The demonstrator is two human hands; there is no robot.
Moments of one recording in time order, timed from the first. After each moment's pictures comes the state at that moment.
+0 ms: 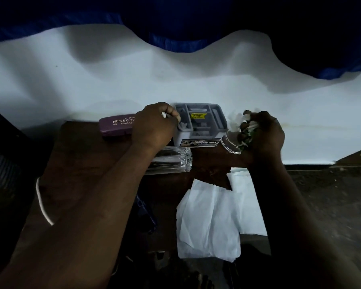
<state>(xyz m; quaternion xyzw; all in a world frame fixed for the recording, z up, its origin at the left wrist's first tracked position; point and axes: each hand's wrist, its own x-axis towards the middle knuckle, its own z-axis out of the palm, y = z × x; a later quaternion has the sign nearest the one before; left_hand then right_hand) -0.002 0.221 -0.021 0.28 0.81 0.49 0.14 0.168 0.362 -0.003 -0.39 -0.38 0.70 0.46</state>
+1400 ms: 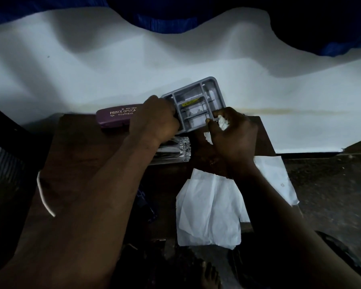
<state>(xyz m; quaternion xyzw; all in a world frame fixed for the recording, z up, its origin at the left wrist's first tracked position) 0.001 0.226 -0.018 0.41 0.88 0.22 0.10 0.162 0.334 -0.040 -0.36 -0.83 0.19 0.38</state>
